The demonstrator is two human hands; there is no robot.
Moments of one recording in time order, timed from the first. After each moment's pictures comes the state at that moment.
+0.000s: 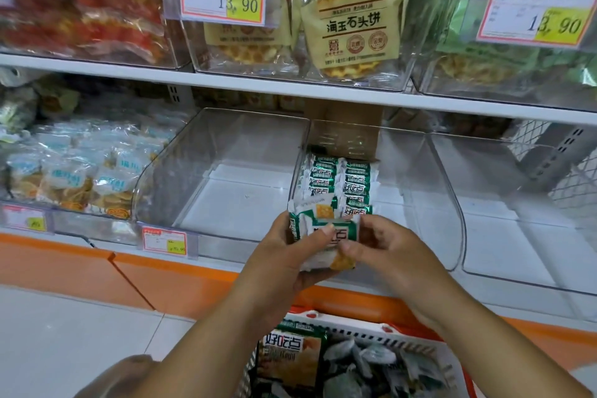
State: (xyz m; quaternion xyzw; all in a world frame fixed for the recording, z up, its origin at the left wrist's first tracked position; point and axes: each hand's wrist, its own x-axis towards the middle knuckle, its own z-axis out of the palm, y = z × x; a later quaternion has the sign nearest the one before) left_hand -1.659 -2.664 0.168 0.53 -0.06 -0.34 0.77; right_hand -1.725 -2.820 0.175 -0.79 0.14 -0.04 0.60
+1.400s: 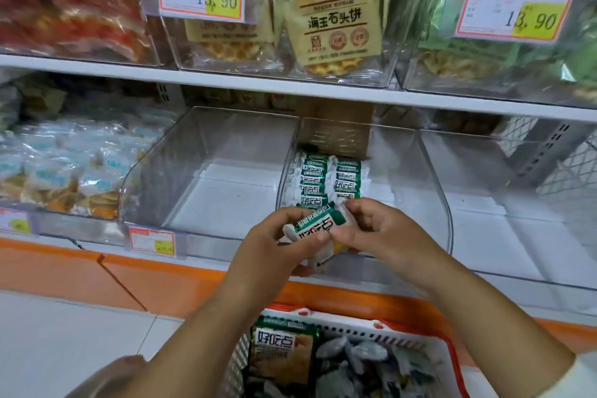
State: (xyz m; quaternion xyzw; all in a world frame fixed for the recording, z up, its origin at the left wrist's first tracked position) left_hand -1.657 -2.667 0.169 0.71 -0.13 -0.22 0.65; right_hand -1.712 -2.838 0.184 -0.79 0.11 0.01 0.61
